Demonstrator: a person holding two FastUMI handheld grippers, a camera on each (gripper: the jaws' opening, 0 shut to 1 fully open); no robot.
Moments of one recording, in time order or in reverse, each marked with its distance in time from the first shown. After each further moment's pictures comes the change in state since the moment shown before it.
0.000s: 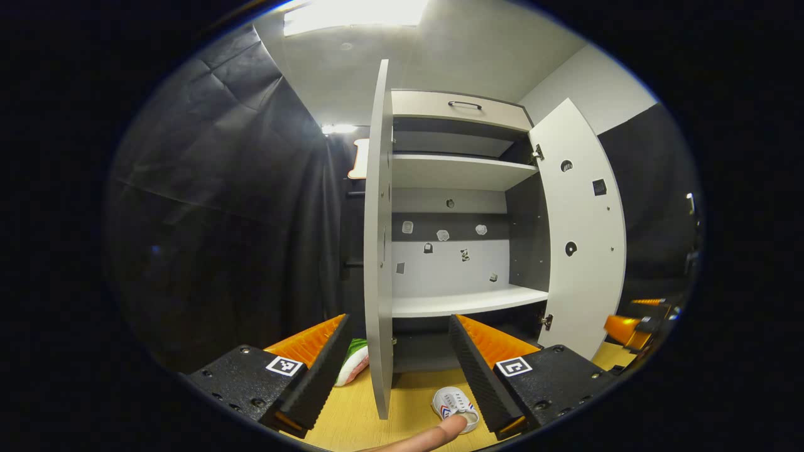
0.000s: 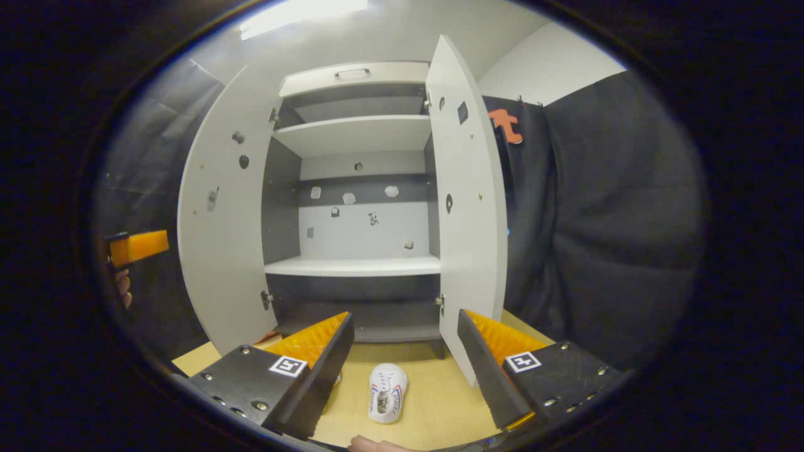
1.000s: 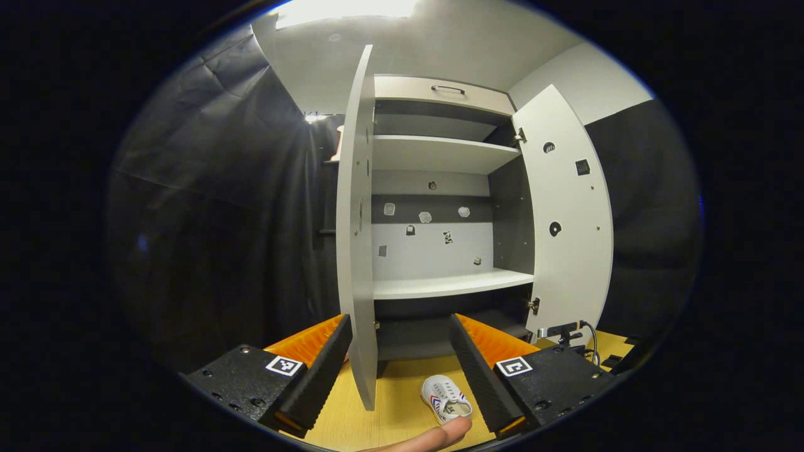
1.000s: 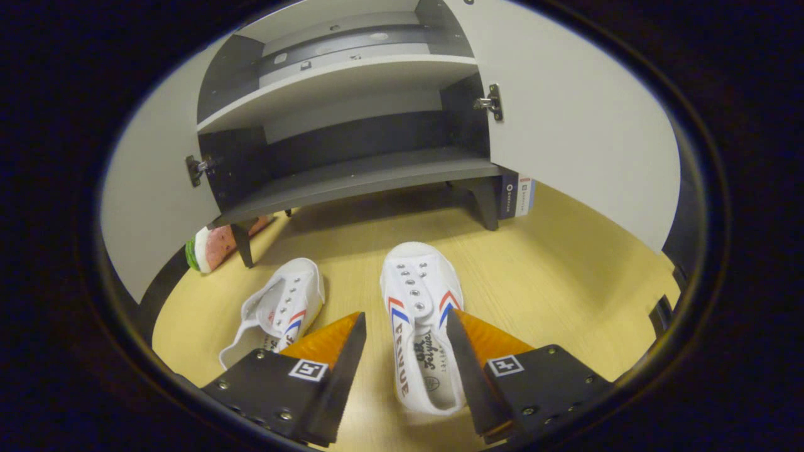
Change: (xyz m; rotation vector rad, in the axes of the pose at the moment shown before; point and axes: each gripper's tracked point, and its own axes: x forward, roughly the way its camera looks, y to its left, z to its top) left arm 0.000 -0.025 -0.036 0.019 0.063 -0.078; right arm 0.118 0.060 -0.283 0.098 0.523 -0.042
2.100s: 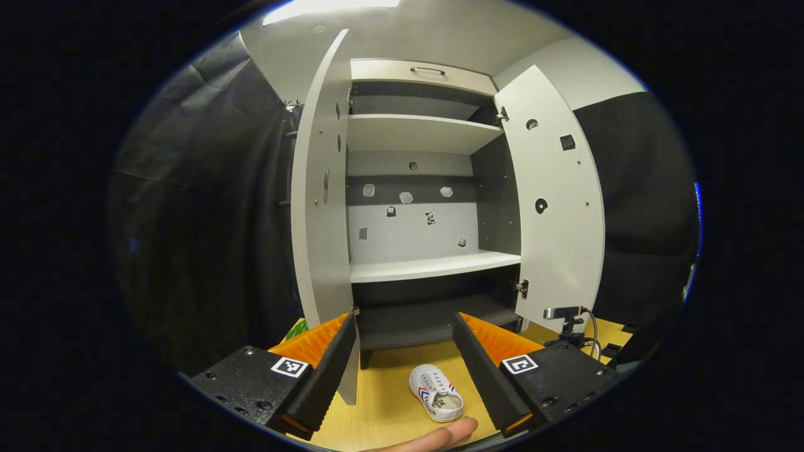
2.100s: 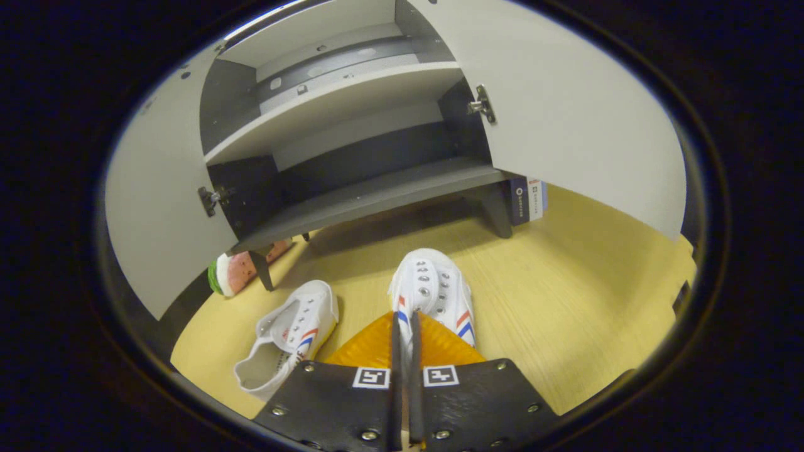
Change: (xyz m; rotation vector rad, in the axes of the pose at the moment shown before) left arm 0.017 -0.027 -0.032 0.005 0.067 -0.056; right arm -0.010 -0.001 0.028 0.067 -0.127 0.125
